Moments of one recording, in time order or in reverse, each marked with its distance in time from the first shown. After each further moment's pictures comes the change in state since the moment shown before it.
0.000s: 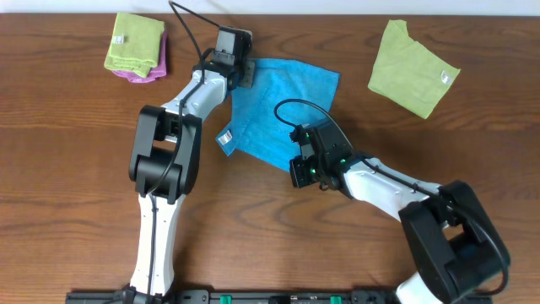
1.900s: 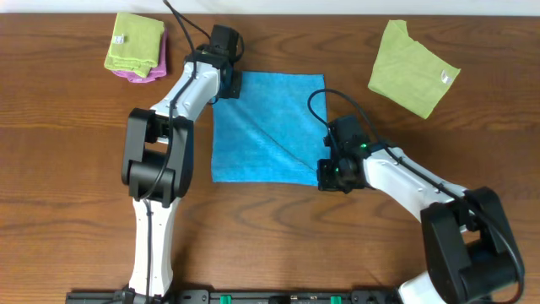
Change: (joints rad) left arm 0.025 -0.057 0.039 -0.415 -0.087 -0.034; right arm -0.132 -0.052 0.068 -0.449 0.115 0.118
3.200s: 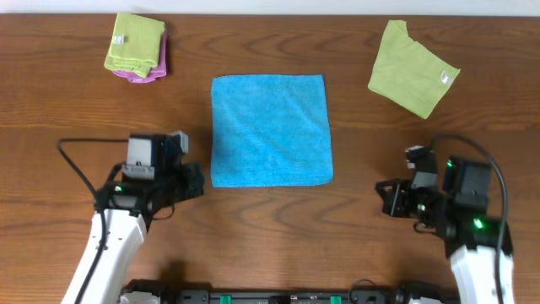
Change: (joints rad) left arm 0.143 -1.220 -1.173 0.060 0.451 -0.303; right arm -0.517 -0.737 -0.236 -0.180 -0.427 -0.269
